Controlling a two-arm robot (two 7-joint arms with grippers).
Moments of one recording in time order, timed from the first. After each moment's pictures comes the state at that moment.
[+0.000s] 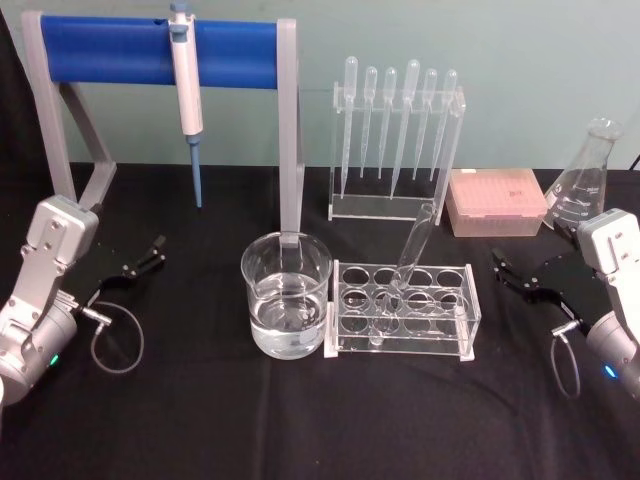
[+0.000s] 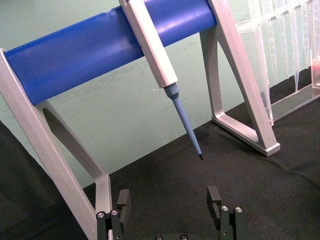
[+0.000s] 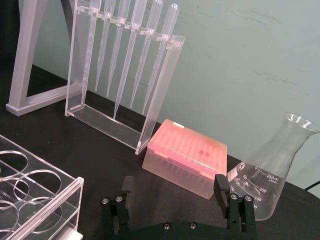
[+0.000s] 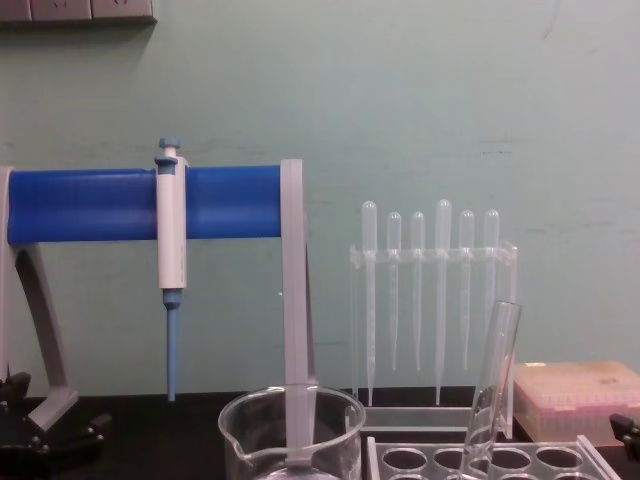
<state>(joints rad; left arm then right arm) -0.20 0.60 0.45 -1.41 -0.25 -0.12 0.03 0.20 0.60 -0.45 -1.41 0.25 -0.12 -0.03</state>
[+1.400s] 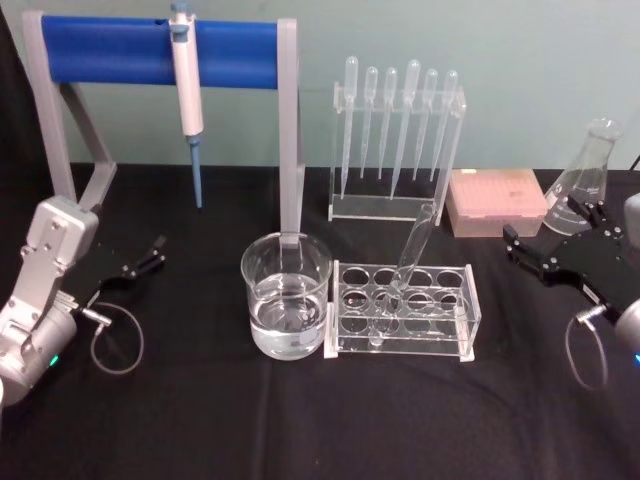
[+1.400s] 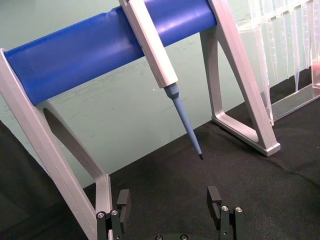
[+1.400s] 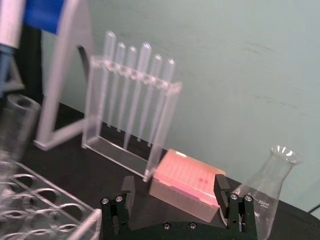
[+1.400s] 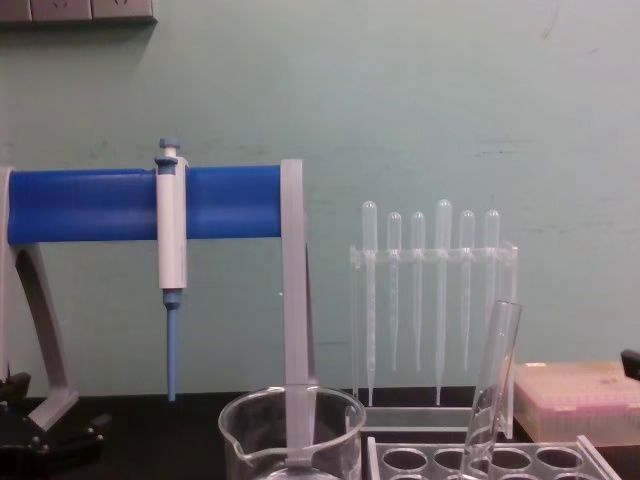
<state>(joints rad) -0.20 0.60 0.45 -1.41 -0.25 -0.12 0.03 0.10 0.67 -0.35 -1.61 0.33 -0.09 0.03</state>
